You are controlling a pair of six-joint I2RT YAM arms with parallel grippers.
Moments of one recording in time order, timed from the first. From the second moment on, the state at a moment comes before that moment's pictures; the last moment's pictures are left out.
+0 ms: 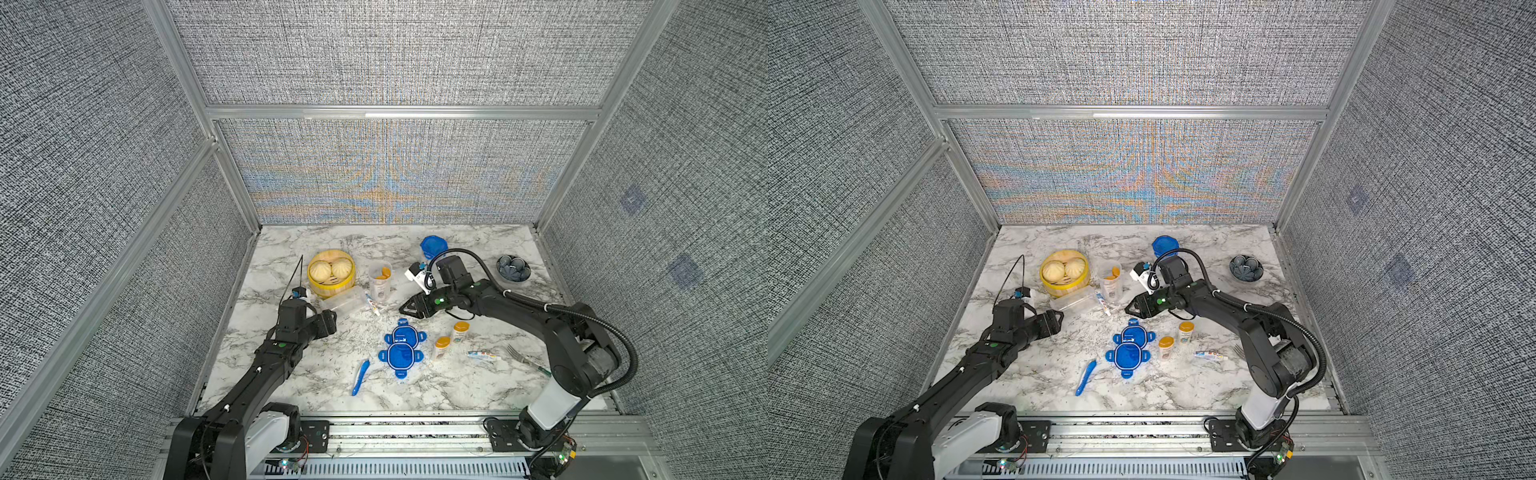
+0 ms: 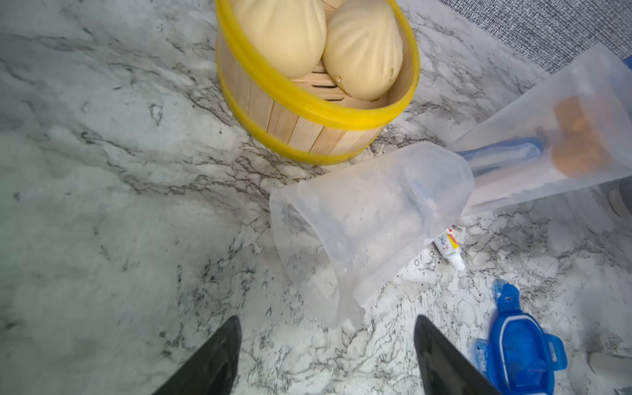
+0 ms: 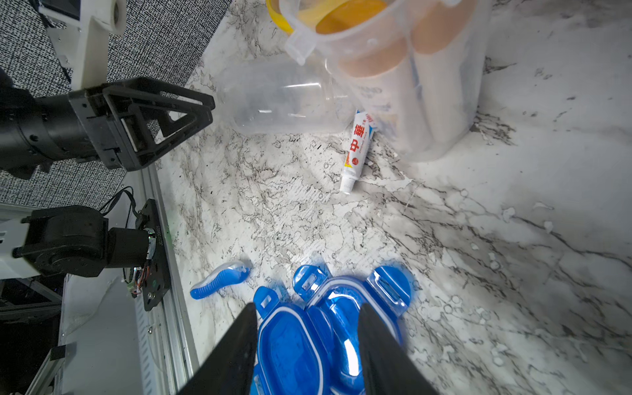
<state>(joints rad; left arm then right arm) -0.17 1.06 0.39 -0.03 0.17 -0.39 0.54 1.69 1.07 -0.24 -0.67 0.13</state>
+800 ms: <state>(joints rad) -0.12 1.37 0.44 0.30 0.45 -0.31 0.54 1.70 1.11 -0.28 -0.69 0.12</state>
